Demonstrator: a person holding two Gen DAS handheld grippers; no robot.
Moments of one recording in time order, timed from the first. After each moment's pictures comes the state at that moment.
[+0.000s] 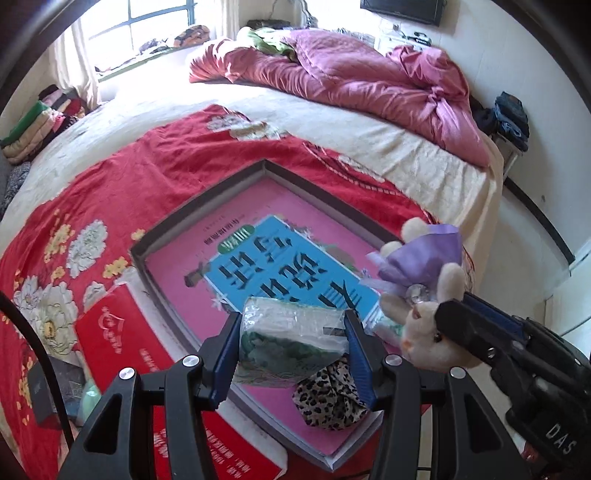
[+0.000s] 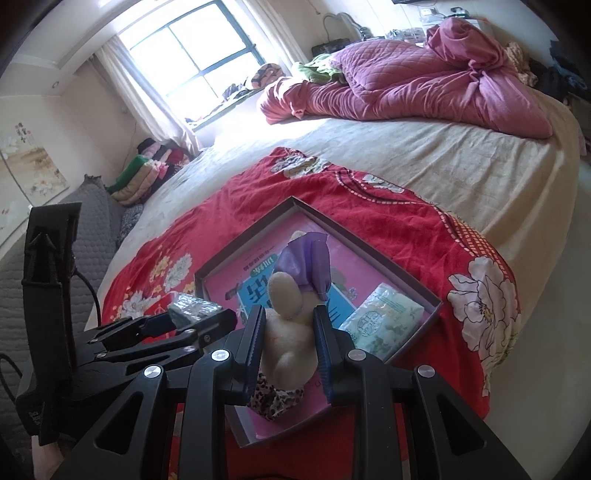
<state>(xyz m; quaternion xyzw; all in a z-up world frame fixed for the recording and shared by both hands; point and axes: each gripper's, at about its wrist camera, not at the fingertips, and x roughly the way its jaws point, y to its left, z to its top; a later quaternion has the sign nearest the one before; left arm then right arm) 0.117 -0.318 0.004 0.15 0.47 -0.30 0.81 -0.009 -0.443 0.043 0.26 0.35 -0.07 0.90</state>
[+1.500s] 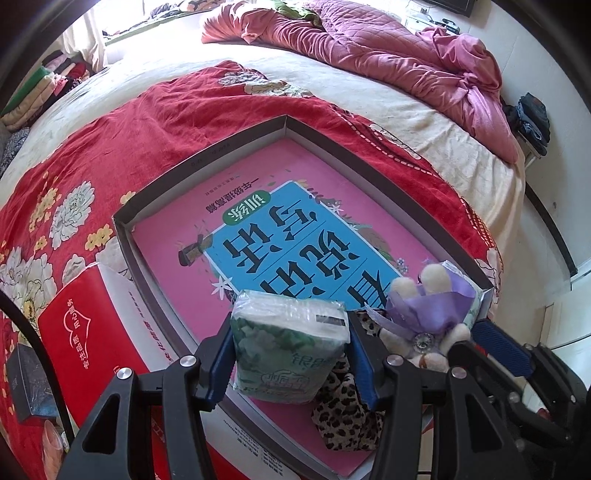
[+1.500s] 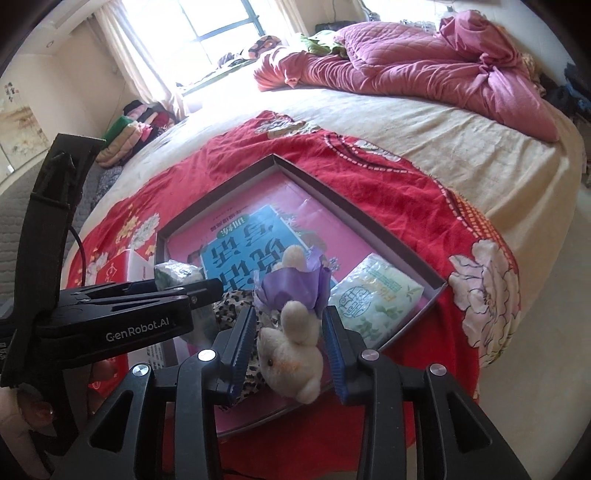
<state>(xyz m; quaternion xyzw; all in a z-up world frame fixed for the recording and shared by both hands) 0.153 -0.323 -0.035 0.13 0.53 -0.27 0.79 0.008 -0.438 0.010 0.21 0.40 -0.10 0.89</state>
